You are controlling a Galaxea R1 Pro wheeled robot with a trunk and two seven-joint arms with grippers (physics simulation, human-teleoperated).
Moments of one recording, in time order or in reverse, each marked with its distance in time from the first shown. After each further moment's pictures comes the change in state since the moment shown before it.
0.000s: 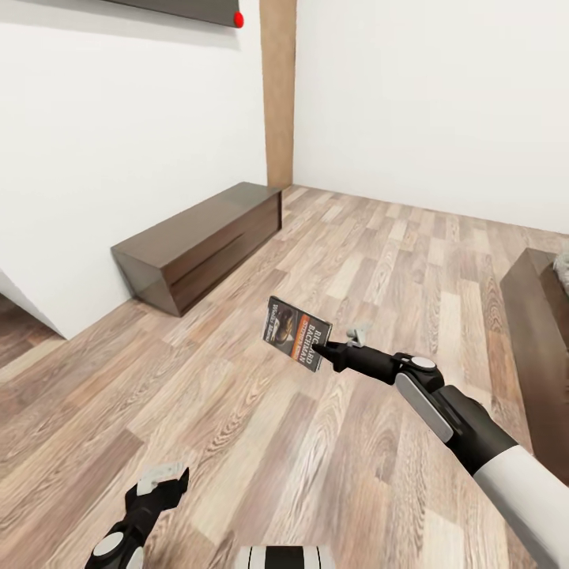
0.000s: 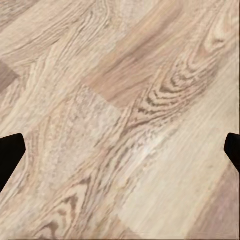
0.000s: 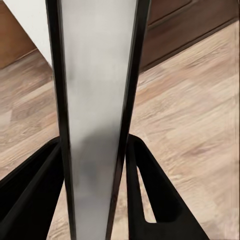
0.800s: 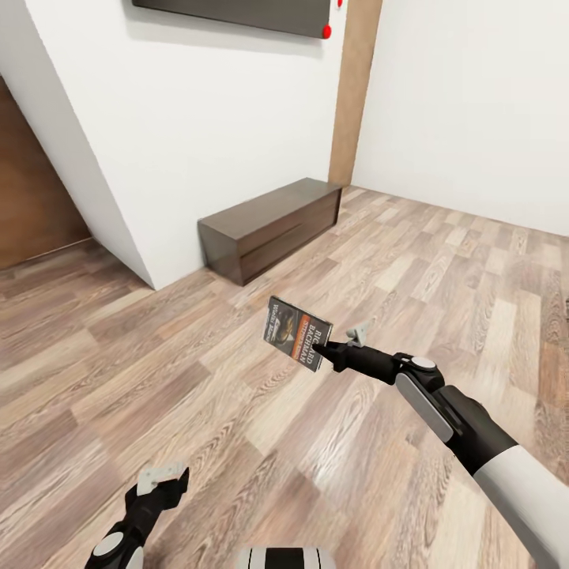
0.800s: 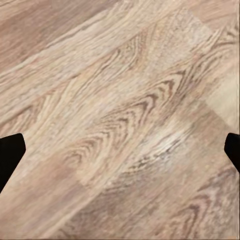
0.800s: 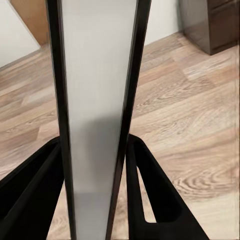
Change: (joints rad) left arm 0.000 0.000 0.000 0.000 0.001 0.000 0.000; right arm 0.000 0.000 -0.001 0.002 -0.002 0.001 -0.001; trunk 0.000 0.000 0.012
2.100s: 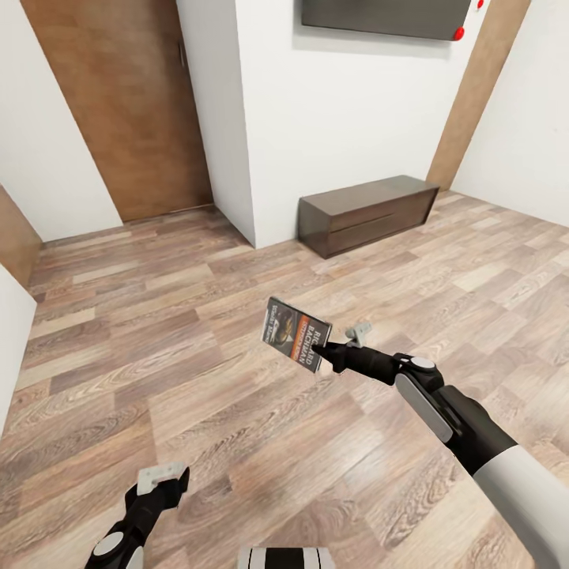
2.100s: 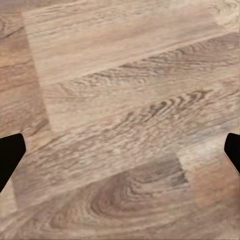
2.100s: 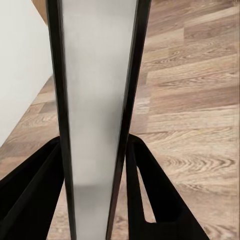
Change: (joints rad) left arm 0.000 -0.002 0.002 -0.002 0.002 0.000 0.001; right arm 0.000 0.000 0.004 0.000 0.002 0.001 0.002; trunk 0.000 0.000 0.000
